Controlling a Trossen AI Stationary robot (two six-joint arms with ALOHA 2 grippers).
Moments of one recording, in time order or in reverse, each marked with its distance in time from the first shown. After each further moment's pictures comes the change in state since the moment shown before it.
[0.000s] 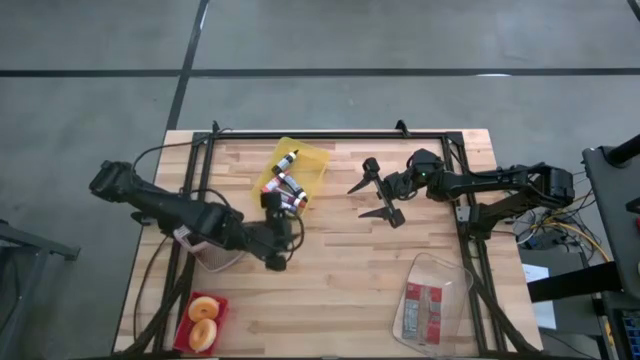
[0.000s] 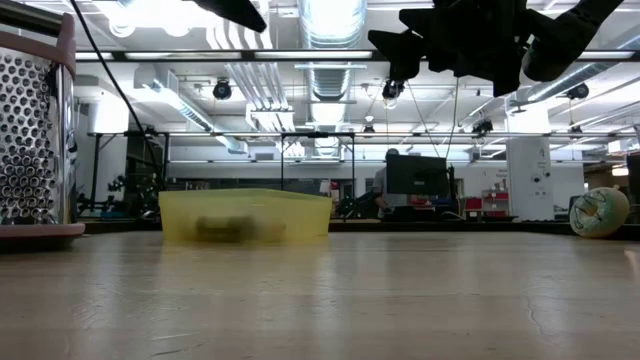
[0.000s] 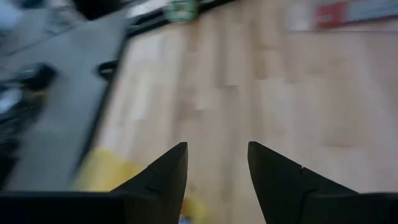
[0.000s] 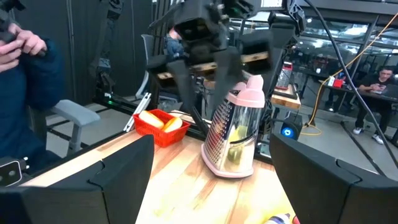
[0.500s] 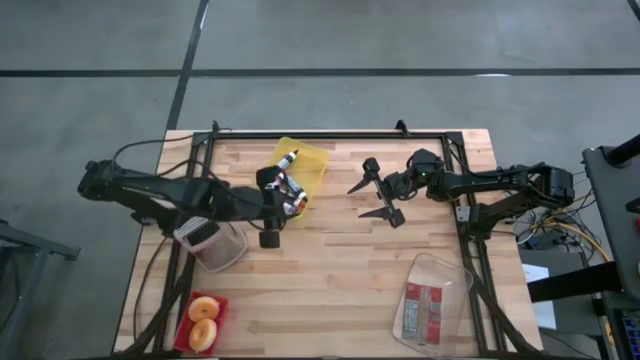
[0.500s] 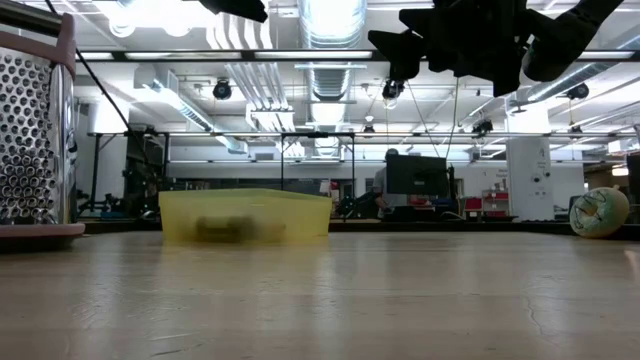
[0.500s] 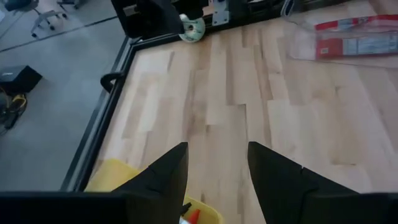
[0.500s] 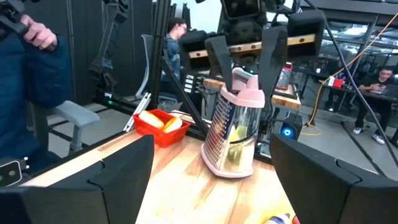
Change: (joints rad) left arm 0.181 -0.130 -0.001 0.009 0.184 0.098; right arm 0.000 0.000 0.000 0.000 0.000 0.000
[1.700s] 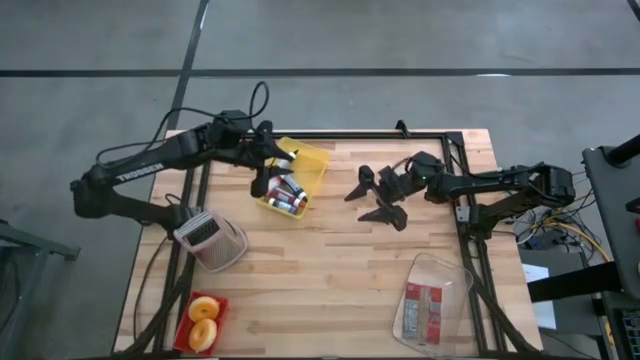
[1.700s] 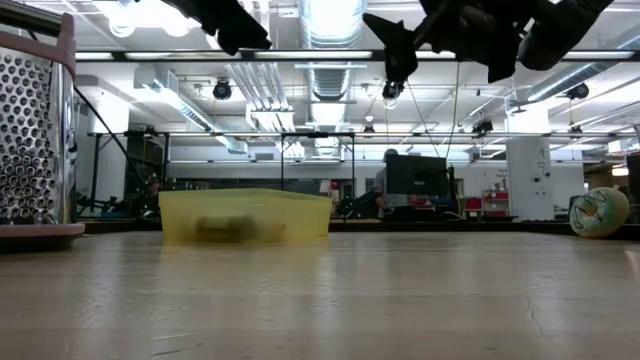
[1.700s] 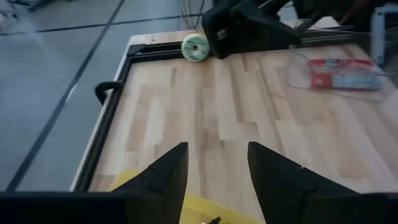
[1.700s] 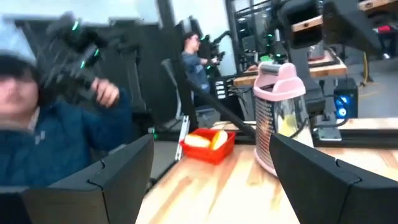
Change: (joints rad) left arm 0.593 -0.065 0.001 0.031 0.703 0.224; right arm 0.067 0.001 0.051 0.002 0.024 0.445
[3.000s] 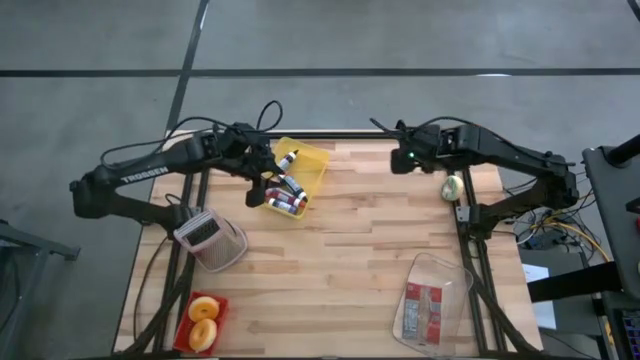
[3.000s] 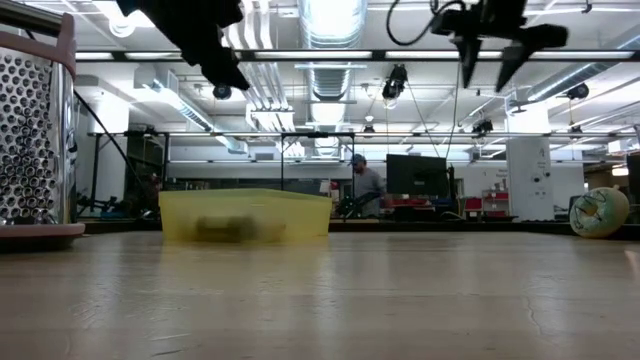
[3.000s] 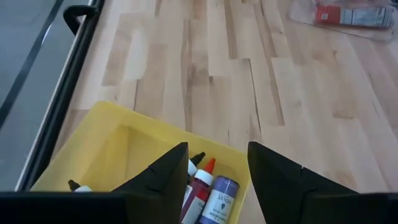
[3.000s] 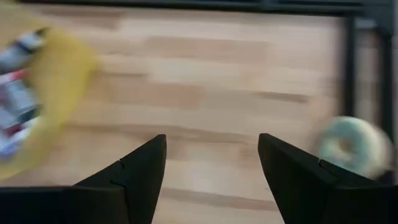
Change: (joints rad) left arm 0.000 -0.005 -0.096 -0.138 -0.043 0.009; right arm -0.020 -0.030 0.803 -2.232 1.104 0.871
